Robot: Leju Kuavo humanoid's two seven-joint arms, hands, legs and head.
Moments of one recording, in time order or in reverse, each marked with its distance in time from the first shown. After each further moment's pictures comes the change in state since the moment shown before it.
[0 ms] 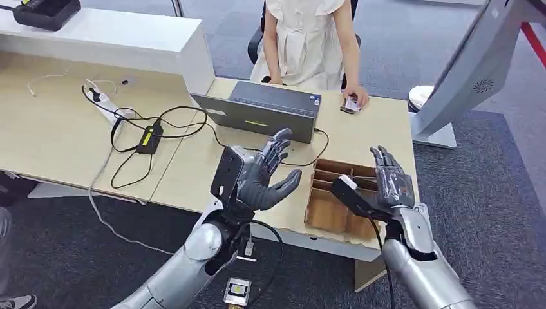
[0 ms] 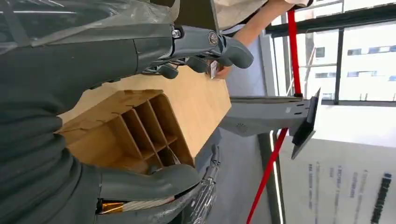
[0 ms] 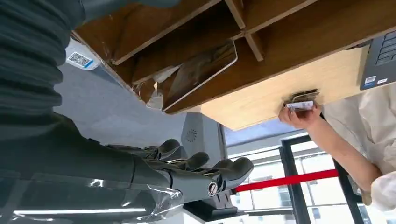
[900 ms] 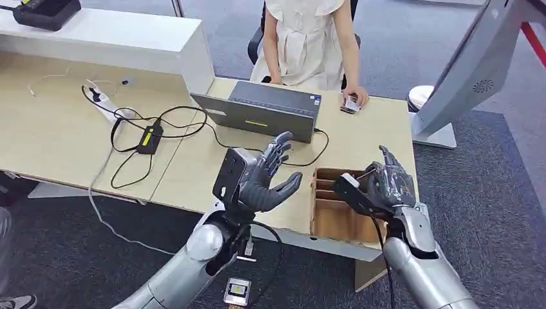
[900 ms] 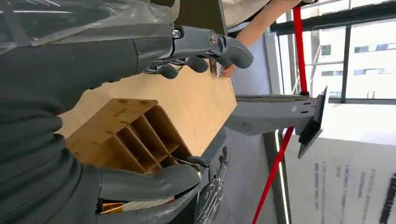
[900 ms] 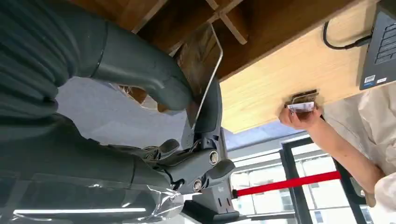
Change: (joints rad) left arm 0.001 0.000 0.000 0.019 -0.001 -0.010 0.002; right arm -0.007 0.001 -0.003 0.011 -0.033 0.000 -0.013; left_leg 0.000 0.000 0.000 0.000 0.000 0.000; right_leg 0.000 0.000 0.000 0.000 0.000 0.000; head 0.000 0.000
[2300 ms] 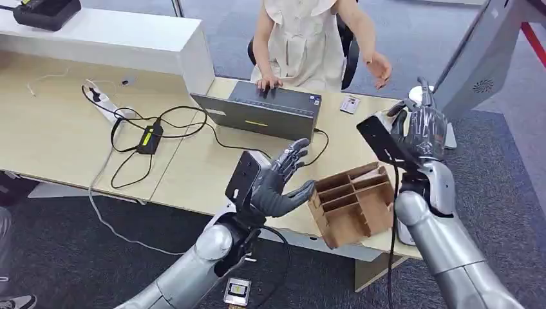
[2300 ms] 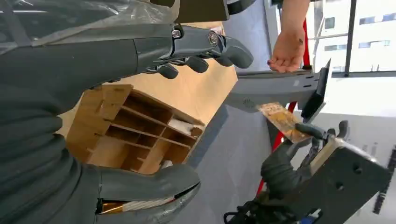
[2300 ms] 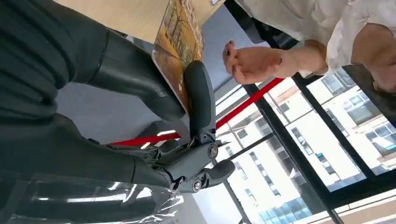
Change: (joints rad) left arm -0.025 -0.029 -0.035 0.055 0.031 -0.064 -0.014; right arm -0.202 0.049 -0.086 -0.021 -0.108 -0.182 -0.077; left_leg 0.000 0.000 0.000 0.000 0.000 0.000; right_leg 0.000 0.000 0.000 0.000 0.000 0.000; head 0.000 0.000
